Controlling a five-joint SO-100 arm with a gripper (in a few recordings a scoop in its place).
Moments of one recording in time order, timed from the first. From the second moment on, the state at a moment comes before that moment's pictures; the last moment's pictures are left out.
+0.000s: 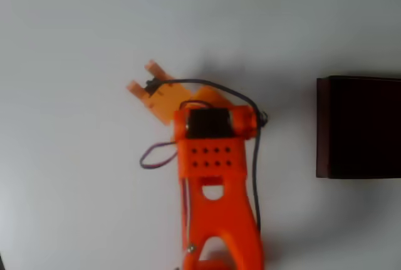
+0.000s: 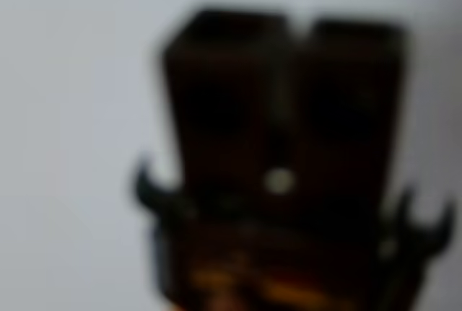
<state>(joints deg) -2.3 93.3 106.9 71.5 38.3</state>
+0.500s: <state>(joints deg) 38.1 116.6 100.6 86.5 19.3</state>
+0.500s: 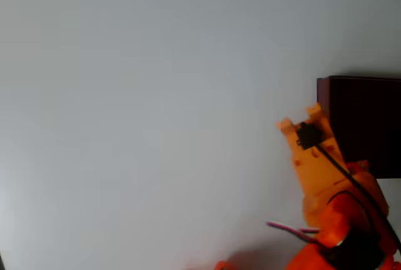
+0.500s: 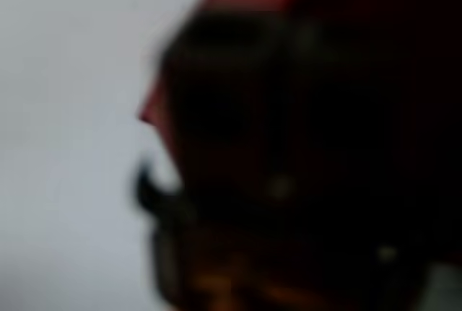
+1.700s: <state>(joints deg) 34.8 112.2 94.0 86.6 1.8</state>
